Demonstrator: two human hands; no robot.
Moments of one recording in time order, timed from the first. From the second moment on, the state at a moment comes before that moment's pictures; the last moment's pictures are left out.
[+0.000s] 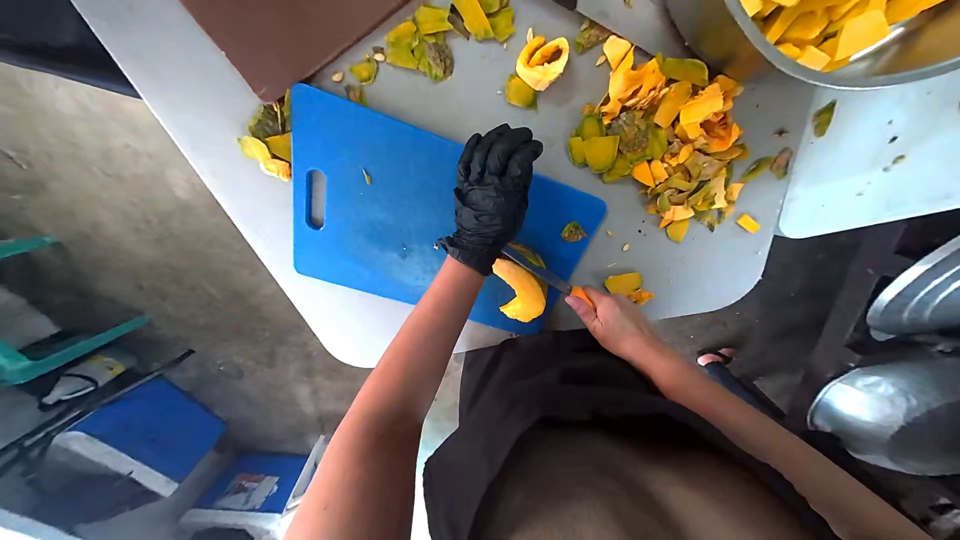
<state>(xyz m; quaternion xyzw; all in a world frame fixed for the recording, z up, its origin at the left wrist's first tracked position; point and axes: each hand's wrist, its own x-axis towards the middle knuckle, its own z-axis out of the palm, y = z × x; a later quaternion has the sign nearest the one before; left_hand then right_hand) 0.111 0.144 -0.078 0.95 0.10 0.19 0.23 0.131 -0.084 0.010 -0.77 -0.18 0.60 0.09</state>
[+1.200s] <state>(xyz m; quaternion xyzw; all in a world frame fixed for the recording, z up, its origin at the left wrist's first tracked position) 0.003 0.015 -0.021 0.72 0.56 -0.08 0.40 0.134 -0.128 -0.014 -0.79 -0.08 0.54 0.30</state>
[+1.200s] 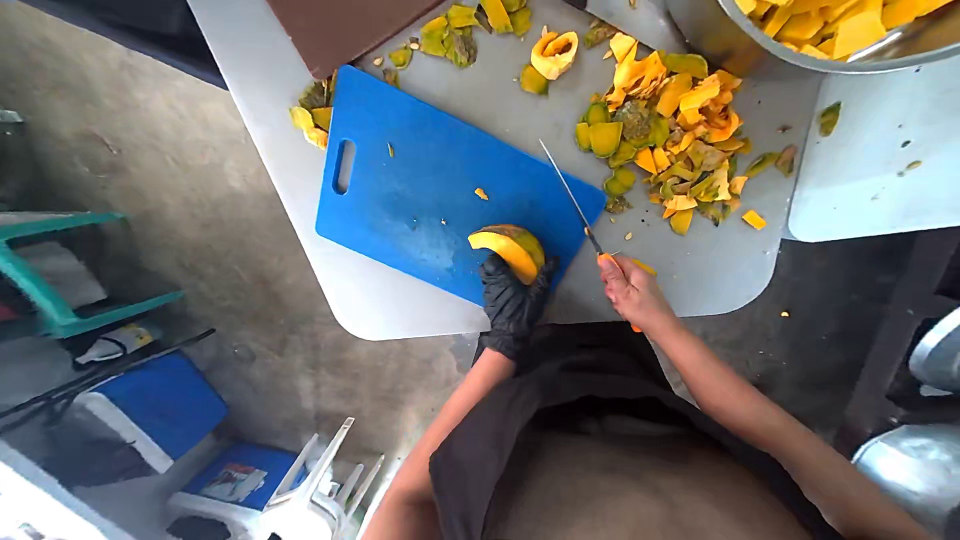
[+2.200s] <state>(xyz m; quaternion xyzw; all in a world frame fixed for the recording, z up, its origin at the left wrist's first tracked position) -0.020 0.021 -0.002 0.31 0.42 -0.06 0.85 0.180 -0.131 -0.025 -0.77 -0.30 0.55 0.12</state>
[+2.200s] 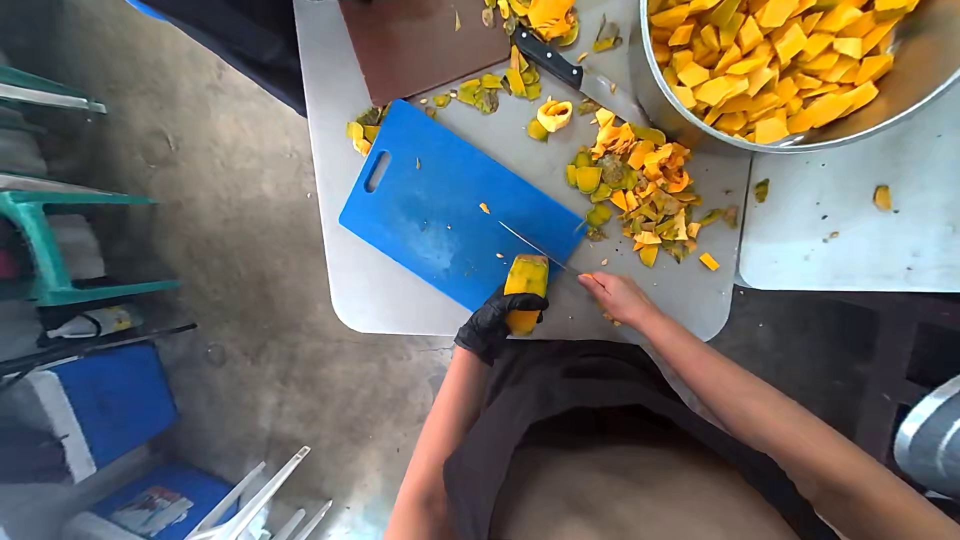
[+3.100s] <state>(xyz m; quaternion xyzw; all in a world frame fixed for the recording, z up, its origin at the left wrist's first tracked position) -0.009 0.054 -0.003 0.44 0.42 -0.17 0.78 0.173 -0.088 -0.012 -0.79 -0.30 0.54 0.01</state>
